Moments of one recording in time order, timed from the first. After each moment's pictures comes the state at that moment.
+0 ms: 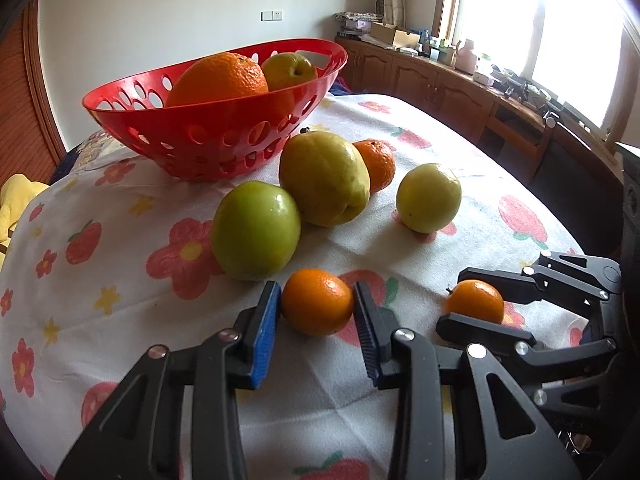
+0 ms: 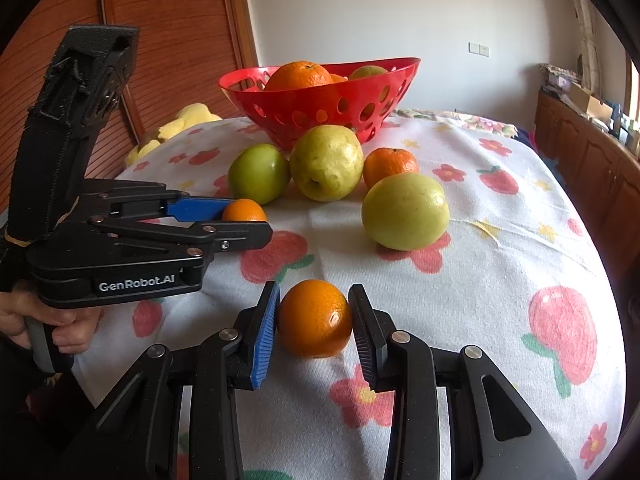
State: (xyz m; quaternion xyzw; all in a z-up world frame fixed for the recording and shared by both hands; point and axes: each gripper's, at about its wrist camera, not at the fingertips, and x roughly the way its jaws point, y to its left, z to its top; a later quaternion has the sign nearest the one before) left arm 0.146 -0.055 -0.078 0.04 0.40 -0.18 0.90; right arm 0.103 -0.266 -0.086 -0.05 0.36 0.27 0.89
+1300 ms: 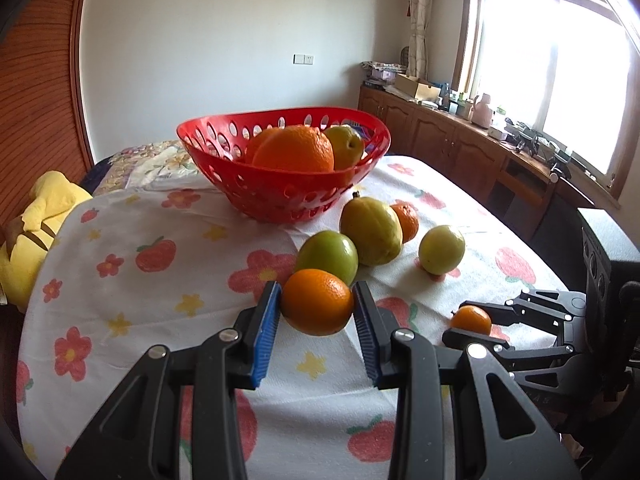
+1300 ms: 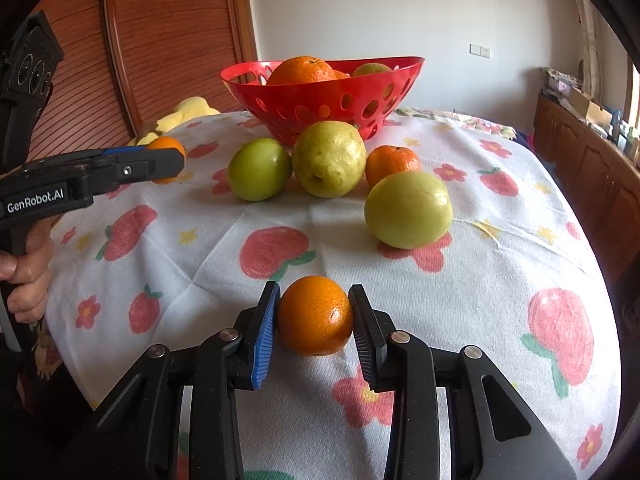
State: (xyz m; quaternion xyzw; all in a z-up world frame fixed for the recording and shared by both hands) left arm 0.115 -0.004 -0.035 -0.01 0.33 -0.14 0.93; right arm 0.100 -0.262 -0.086 -0.07 0.36 0.27 0.89
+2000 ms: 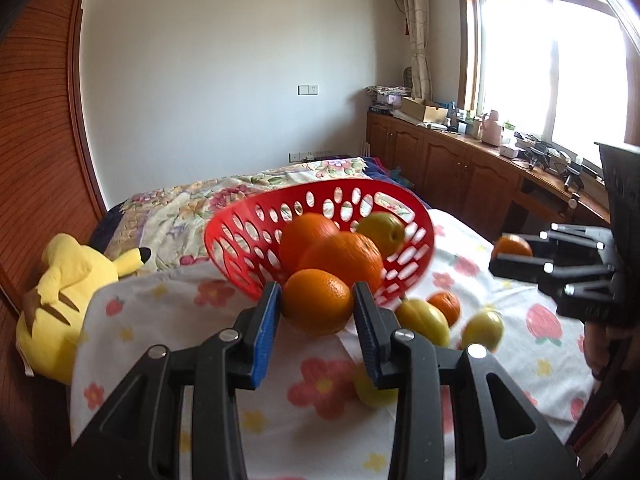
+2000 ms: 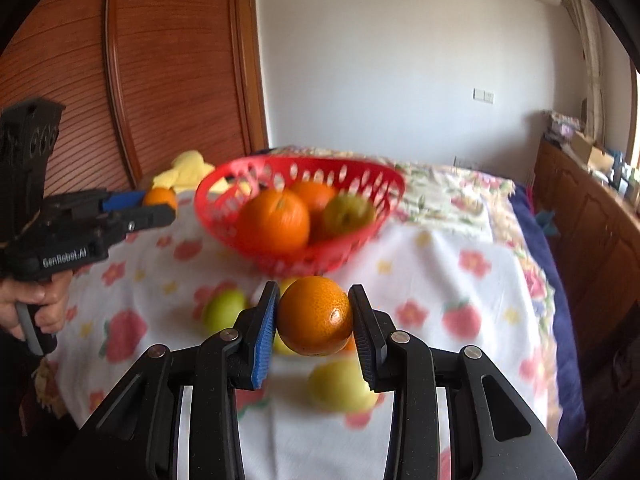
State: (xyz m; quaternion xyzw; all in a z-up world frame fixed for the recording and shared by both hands) left arm 0.190 0.018 0.022 0.03 0.28 -0.13 0.95; right arm 0.192 -0.264 0.015 -0.07 0.29 0.28 0.91
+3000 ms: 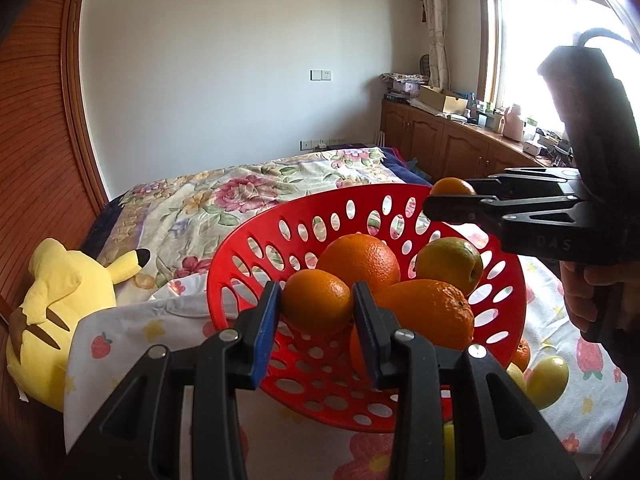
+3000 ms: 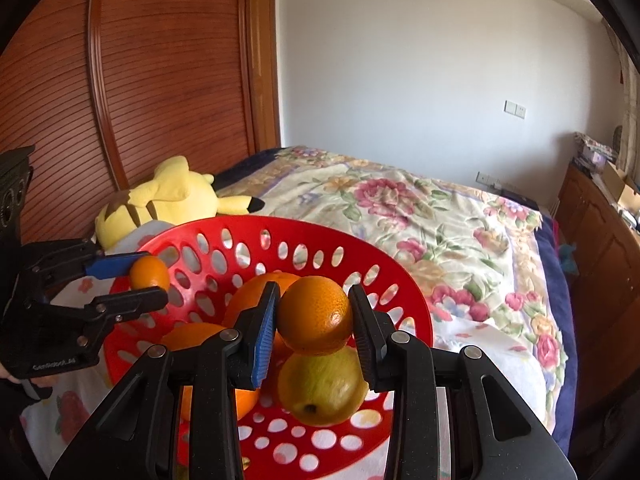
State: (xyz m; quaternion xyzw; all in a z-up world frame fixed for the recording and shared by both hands) left arm 0.285 0.034 -0.002 0.03 0.31 -0.11 0.94; right arm 0.333 -0.202 0.019 -0.10 0.30 0.32 0.89
